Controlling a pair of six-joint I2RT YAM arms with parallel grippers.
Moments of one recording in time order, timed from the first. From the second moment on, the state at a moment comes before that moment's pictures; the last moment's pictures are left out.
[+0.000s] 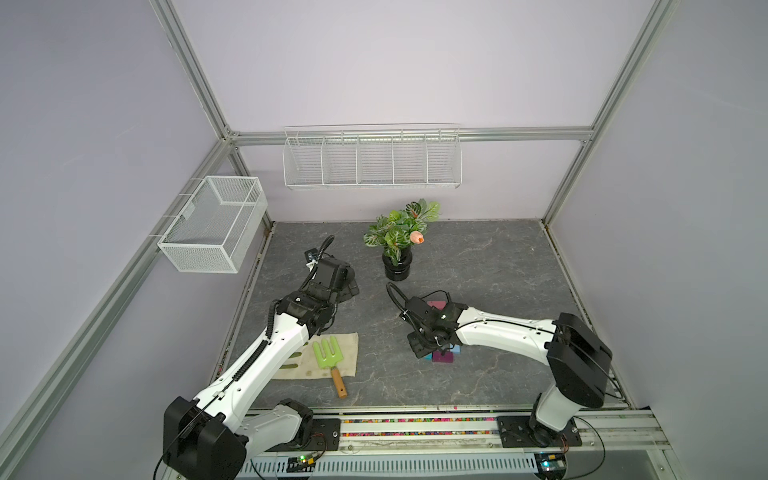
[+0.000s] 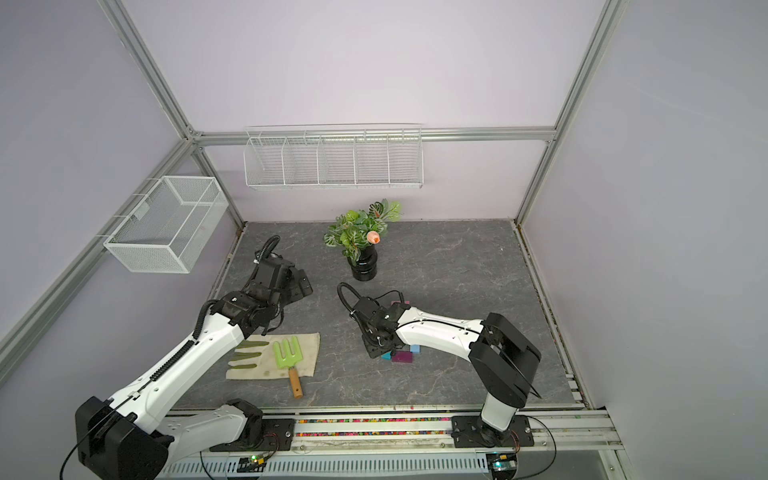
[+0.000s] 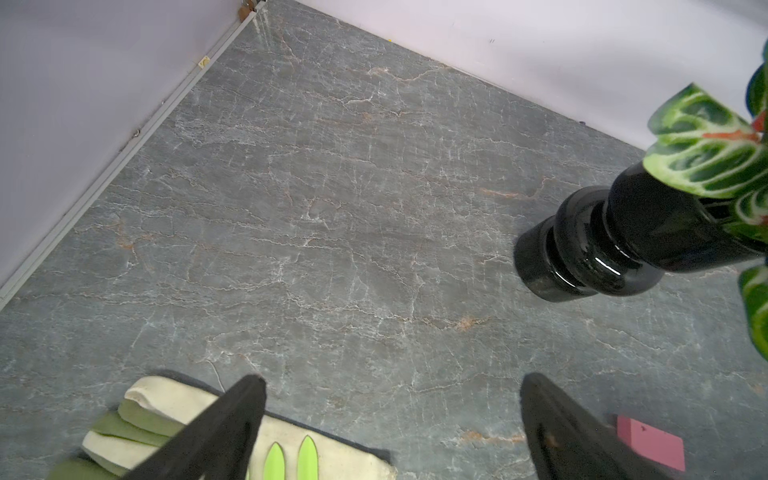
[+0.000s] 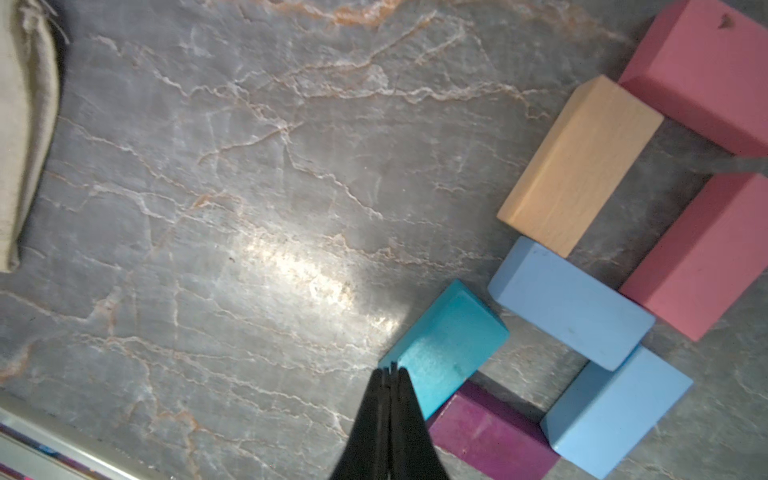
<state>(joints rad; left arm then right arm) -0.50 1.17 0.99 -0.63 -0.43 -0.67 1.01 1.71 1.13 -0.71 0.08 0.51</state>
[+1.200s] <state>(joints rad) -0.50 1.17 0.99 -0.63 -0.43 -0.67 1.06 1.69 1.03 -0.72 0.11 0.53</state>
